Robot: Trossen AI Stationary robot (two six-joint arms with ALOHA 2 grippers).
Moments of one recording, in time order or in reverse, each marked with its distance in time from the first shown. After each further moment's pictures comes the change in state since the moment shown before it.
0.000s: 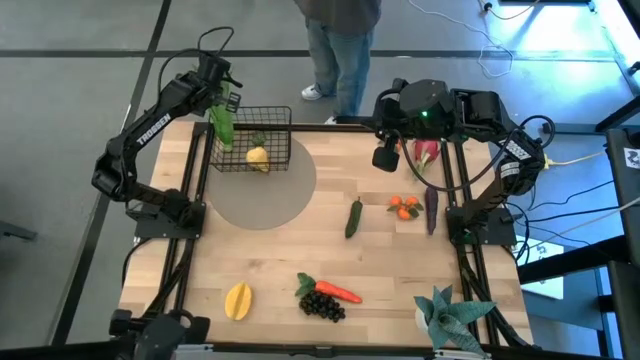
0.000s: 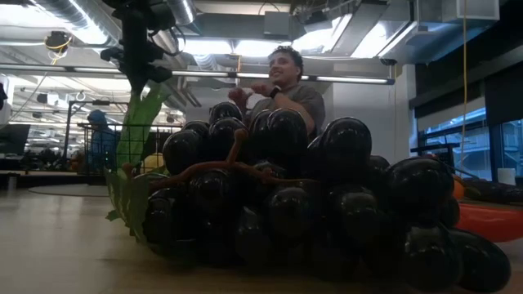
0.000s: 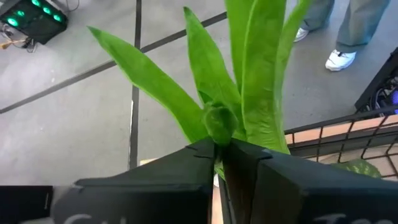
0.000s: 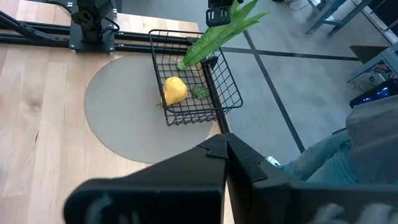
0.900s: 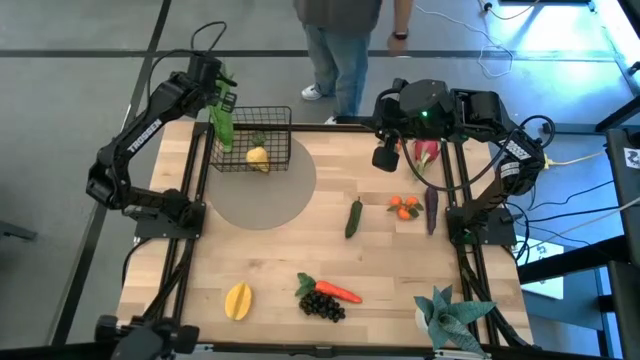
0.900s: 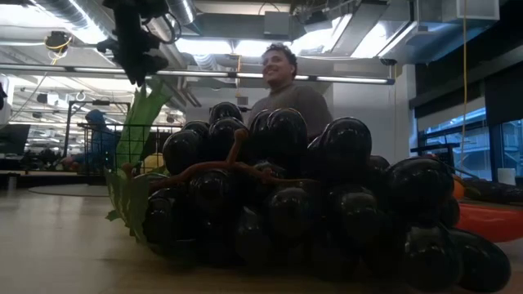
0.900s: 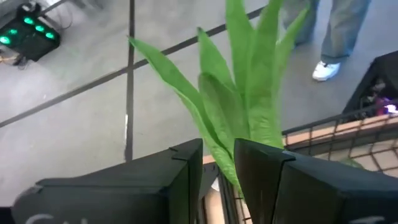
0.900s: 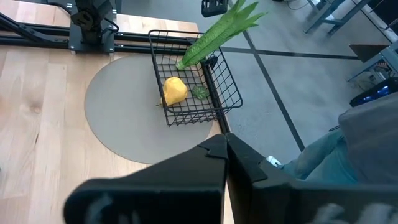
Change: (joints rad) left arm 0.012 -0.079 0.000 -0.003 0.050 0.062; right arm 0.000 0.000 0.000 0.001 0.002 0.009
